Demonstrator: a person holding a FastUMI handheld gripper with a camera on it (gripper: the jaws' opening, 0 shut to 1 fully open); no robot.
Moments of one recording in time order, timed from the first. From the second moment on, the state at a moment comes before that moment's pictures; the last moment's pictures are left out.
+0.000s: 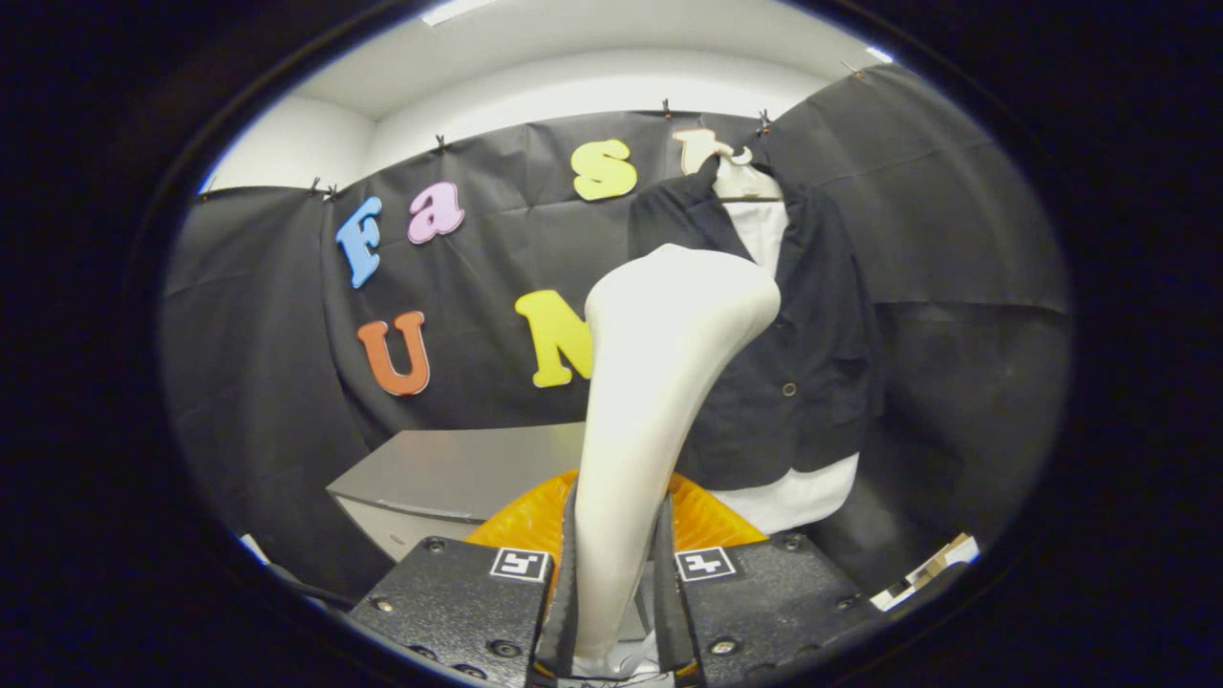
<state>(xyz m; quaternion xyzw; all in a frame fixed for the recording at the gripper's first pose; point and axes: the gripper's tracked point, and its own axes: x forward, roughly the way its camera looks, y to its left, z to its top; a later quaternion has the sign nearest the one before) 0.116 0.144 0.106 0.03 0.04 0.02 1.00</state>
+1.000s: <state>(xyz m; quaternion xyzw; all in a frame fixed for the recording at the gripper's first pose) 0.223 0.034 0.212 -0.02 -0.04 0.17 0.98</state>
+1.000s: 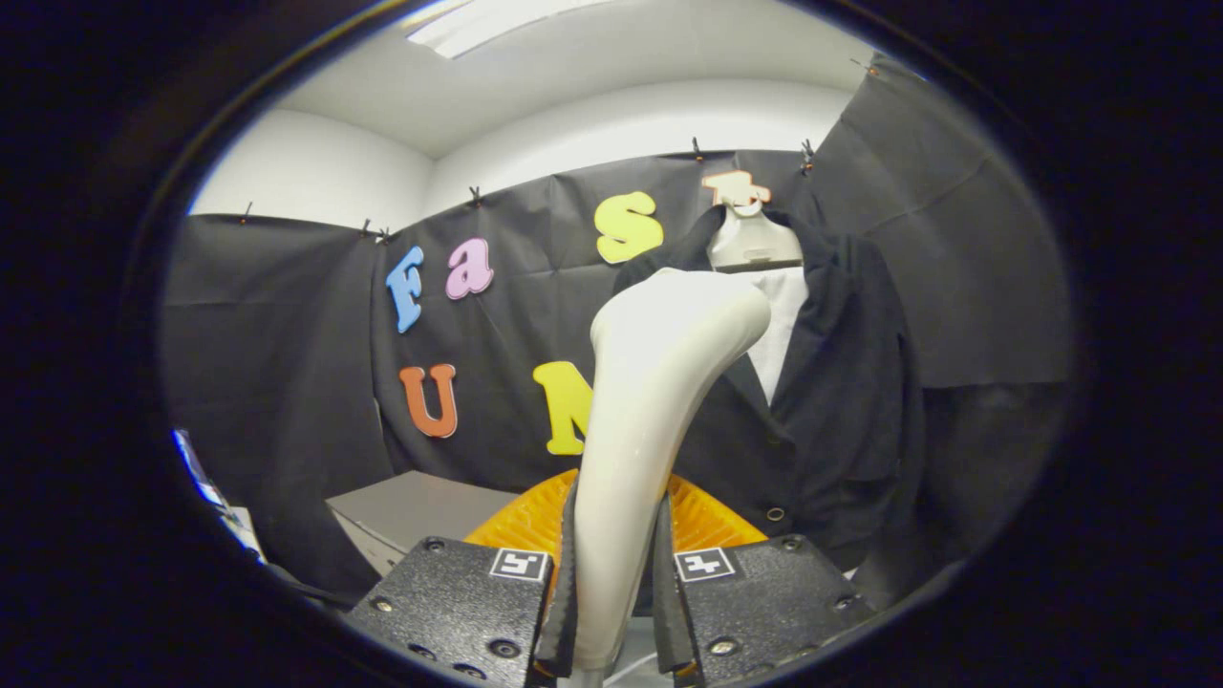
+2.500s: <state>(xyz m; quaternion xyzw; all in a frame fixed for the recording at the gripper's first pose) 0.338 0.019 0.185 -0.02 0.02 0.16 0.99</state>
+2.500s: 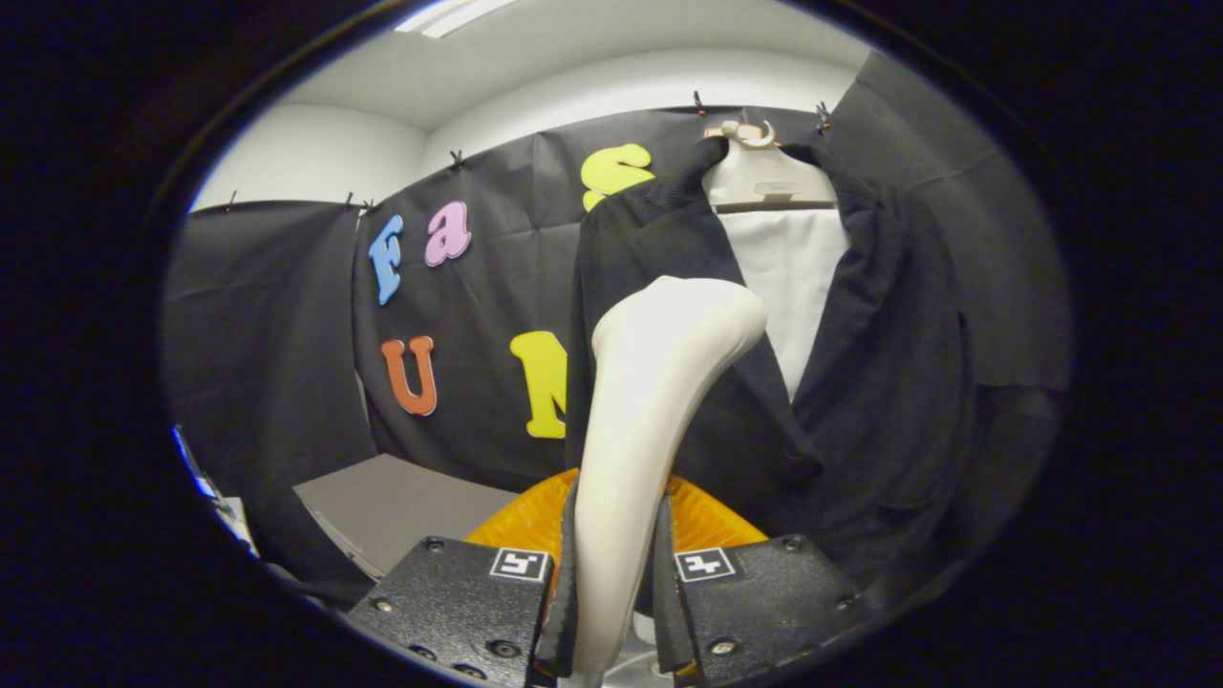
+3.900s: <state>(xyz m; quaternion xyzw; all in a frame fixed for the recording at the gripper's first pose) 0.333 -0.021 0.022 0.02 0.15 0.11 0.98</state>
